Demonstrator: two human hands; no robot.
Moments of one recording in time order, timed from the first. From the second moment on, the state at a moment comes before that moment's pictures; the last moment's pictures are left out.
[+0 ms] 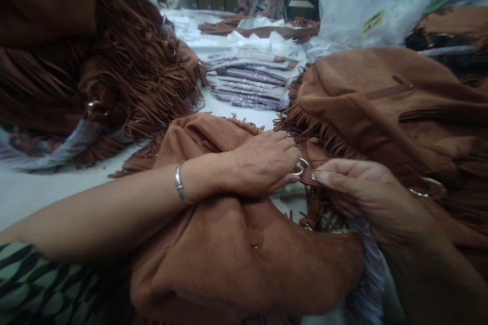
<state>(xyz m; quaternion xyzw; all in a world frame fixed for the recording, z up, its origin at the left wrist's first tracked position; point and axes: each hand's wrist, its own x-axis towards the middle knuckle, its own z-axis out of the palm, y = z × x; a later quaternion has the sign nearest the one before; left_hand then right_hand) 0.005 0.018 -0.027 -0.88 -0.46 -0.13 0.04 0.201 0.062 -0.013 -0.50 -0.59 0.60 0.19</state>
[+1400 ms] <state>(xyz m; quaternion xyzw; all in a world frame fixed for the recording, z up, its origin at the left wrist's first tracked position) 0.012 0.004 -0.009 -0.90 -0.42 -0.13 -0.04 0.205 0.076 -0.019 -0.37 -0.52 0.76 0.13</state>
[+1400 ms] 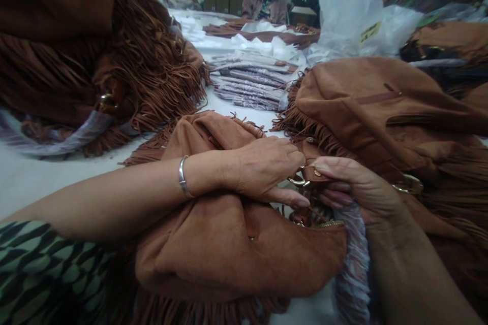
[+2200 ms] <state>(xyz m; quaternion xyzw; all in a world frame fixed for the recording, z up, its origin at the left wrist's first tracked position) 0.012 0.007 -0.022 -0.88 -0.39 -0.27 -0.01 0.209 0.067 -0.003 -0.40 -0.52 0.73 0.19</state>
